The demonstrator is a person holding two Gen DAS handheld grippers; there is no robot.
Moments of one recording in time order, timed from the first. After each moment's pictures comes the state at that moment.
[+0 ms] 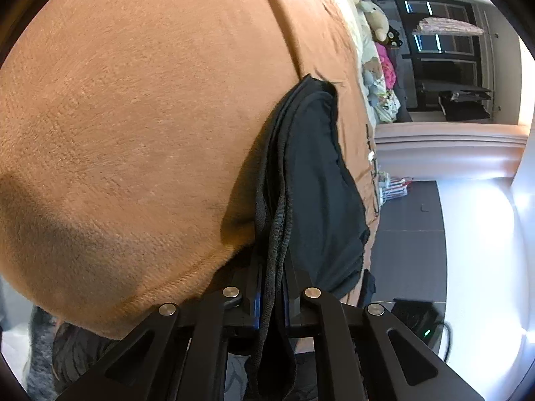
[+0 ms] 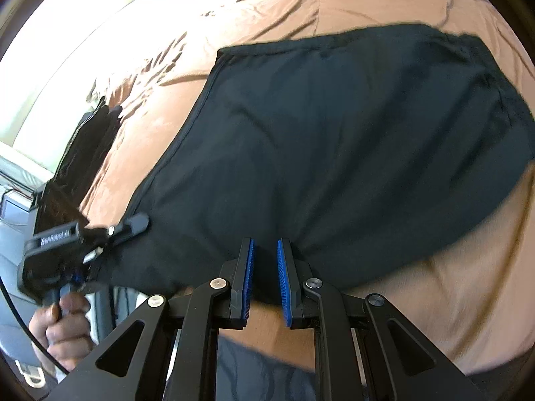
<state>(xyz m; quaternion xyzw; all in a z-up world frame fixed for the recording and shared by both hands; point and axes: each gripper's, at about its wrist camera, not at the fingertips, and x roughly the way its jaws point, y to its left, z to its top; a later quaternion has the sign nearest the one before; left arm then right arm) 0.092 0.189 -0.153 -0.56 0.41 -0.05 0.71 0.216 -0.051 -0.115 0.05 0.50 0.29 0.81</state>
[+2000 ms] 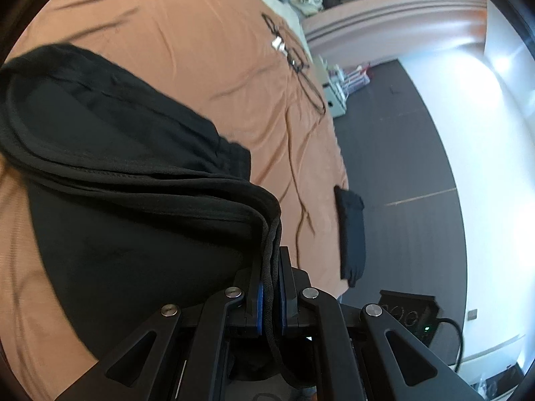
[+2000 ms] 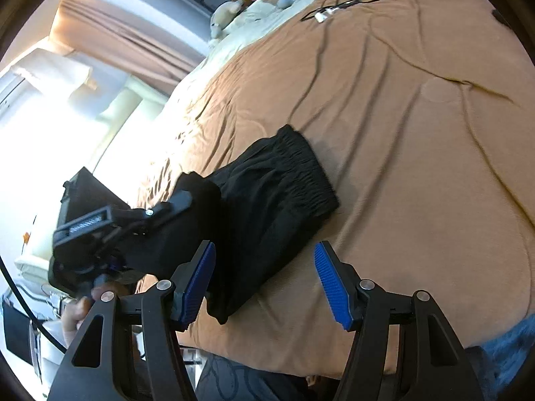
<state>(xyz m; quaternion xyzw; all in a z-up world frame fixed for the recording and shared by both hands) 0.276 -0.038 -0.085 -0.39 0.50 -0.24 0.74 0.221 -0.286 -0.065 0.27 0.39 0.25 0.84</state>
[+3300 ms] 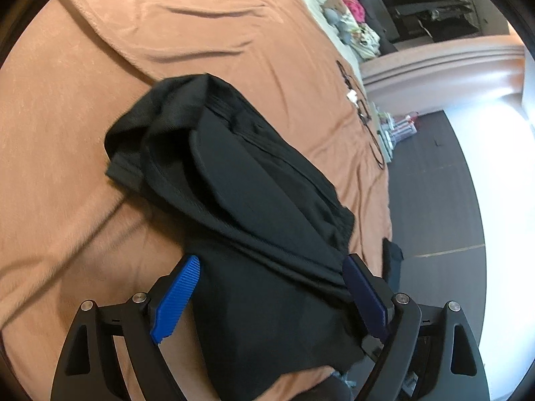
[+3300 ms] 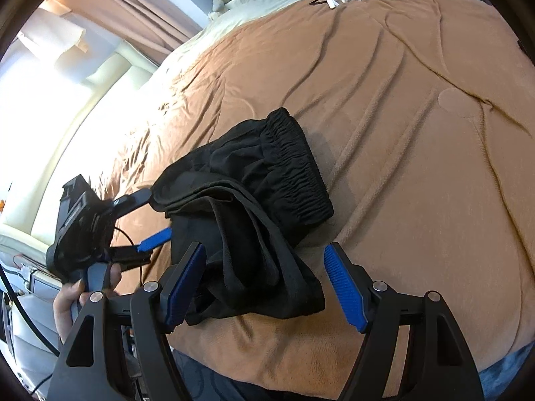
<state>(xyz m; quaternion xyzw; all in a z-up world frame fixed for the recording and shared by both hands) 0.271 0.060 -0.132 -0.43 0.48 -0.10 0.76 0.265 -0.248 -0.069 0.18 0.43 0.24 0.85</state>
